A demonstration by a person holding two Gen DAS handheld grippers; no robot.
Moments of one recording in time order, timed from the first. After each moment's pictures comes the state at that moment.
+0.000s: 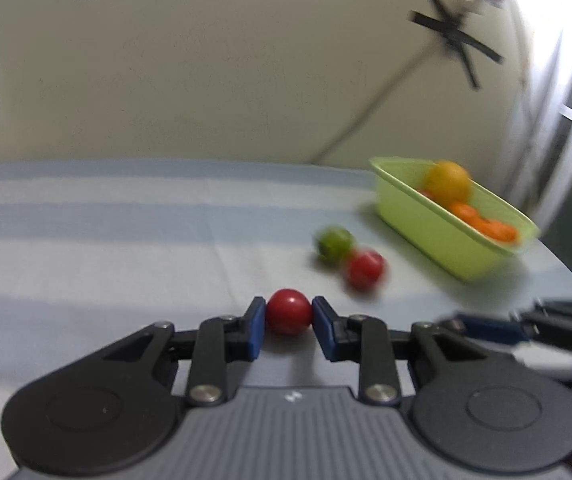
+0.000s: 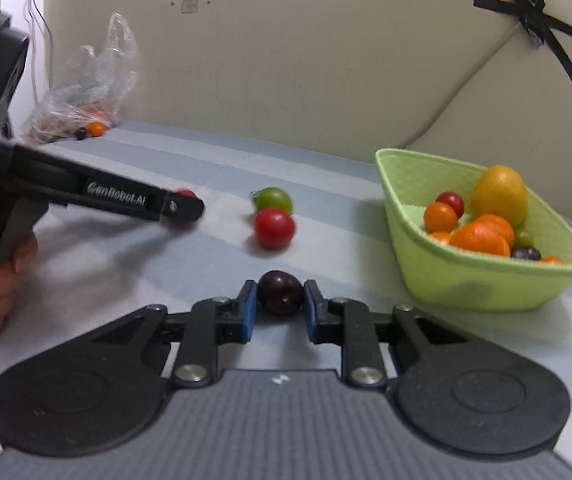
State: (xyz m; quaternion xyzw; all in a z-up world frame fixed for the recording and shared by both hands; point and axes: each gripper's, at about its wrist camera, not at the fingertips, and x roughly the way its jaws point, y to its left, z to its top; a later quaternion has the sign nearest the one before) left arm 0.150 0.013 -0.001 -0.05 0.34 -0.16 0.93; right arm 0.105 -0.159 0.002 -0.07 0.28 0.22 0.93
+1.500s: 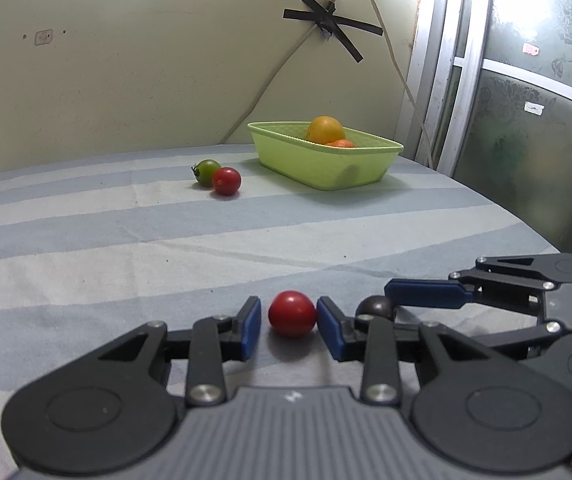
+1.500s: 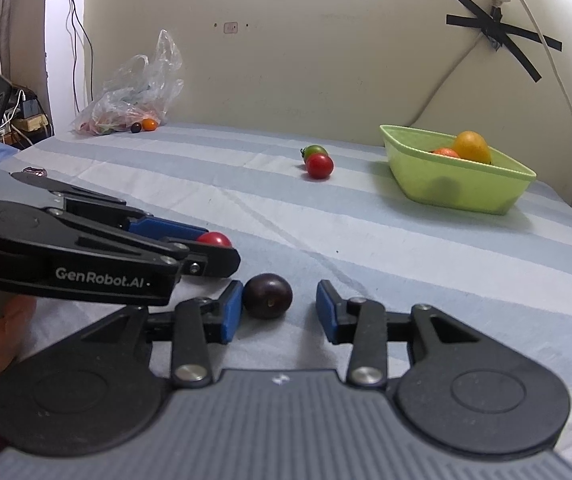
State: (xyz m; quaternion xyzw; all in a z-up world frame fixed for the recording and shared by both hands) left arm 0.013 -0.029 -0.005 0.00 0.30 -0.22 0.93; right arm -0.023 -0.171 -0.011 -0.06 0.26 0.21 0.94
